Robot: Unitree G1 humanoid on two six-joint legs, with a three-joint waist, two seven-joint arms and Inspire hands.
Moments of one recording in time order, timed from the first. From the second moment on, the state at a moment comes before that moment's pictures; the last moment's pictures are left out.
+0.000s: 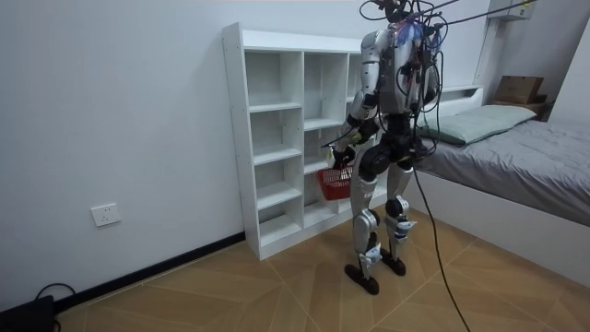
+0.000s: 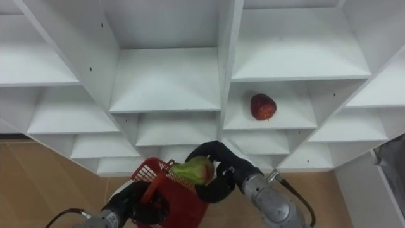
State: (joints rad) left arm -0.01 0.19 -0.28 0.80 0.03 -0.11 -0.16; right arm 0.04 -0.30 0.33 0.39 -0.25 -0.13 0.22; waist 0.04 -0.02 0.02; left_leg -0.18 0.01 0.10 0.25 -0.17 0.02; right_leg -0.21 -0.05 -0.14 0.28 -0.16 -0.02
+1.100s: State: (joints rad) left arm 0.00 0.20 -0.36 0.72 -0.01 -0.12 -0.19; right arm 0.04 -0.26 0.32 0.73 -0.44 -0.13 0.08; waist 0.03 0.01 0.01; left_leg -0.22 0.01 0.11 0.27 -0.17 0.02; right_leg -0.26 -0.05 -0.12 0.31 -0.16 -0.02
